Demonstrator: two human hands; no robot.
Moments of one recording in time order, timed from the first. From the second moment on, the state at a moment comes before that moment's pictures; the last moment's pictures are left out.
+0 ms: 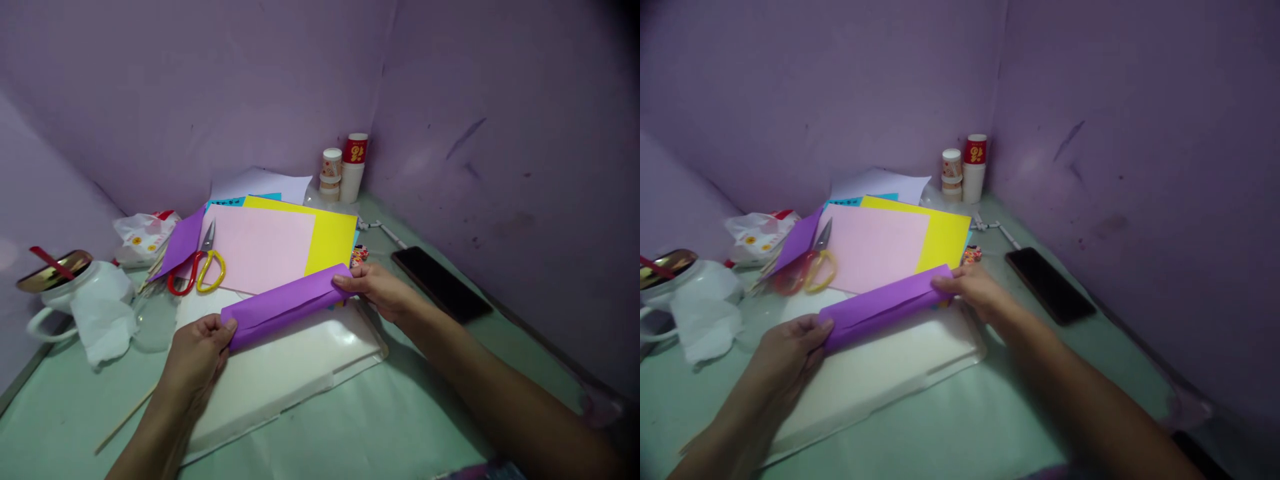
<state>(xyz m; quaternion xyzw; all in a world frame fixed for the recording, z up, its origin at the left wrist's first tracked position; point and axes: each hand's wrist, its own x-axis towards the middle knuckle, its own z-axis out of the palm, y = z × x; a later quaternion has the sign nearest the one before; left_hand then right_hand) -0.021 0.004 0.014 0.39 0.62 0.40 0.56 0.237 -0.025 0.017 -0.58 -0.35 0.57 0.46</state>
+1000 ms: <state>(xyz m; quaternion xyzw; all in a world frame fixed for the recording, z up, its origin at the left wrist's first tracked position) -0.018 -0.008 0.003 0.95 0.29 0.10 -0.03 0.207 -0.035 0.011 -0.59 -0.26 0.59 0.49</state>
